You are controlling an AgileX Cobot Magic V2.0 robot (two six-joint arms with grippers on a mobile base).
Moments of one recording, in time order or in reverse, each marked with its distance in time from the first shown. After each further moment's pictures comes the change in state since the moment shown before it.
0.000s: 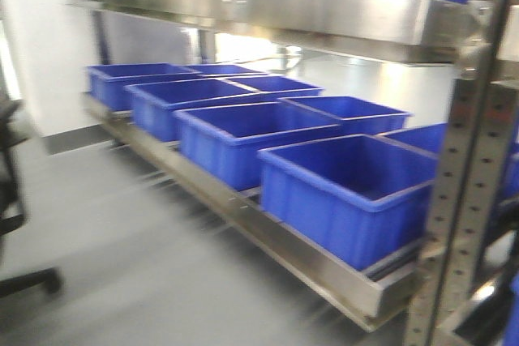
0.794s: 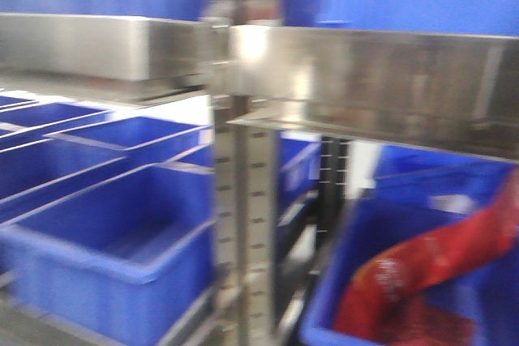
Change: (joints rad) left arm 0.000 0.000 0.000 0.000 0.000 0.000; right arm 0.000 0.000 0.000 0.000 0.000 0.000
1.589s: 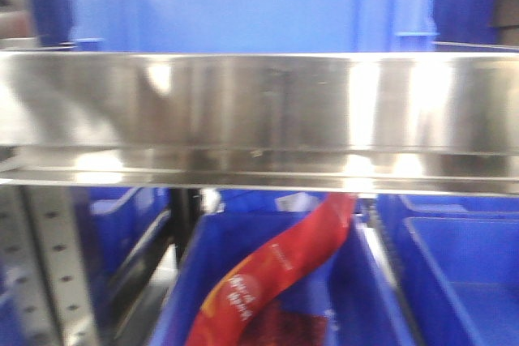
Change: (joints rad) left arm 0.000 0.000 0.000 0.000 0.000 0.000; right arm 0.000 0.000 0.000 0.000 0.000 0.000
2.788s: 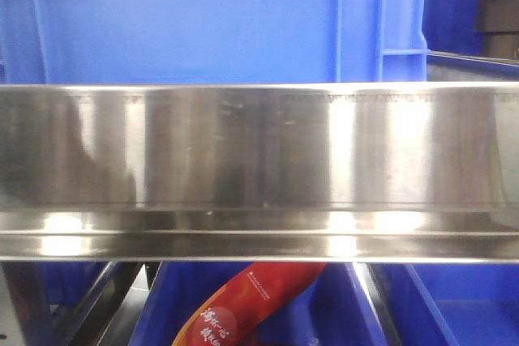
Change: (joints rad) left arm 0.000 0.000 0.000 0.000 0.000 0.000; right arm 0.000 0.000 0.000 0.000 0.000 0.000
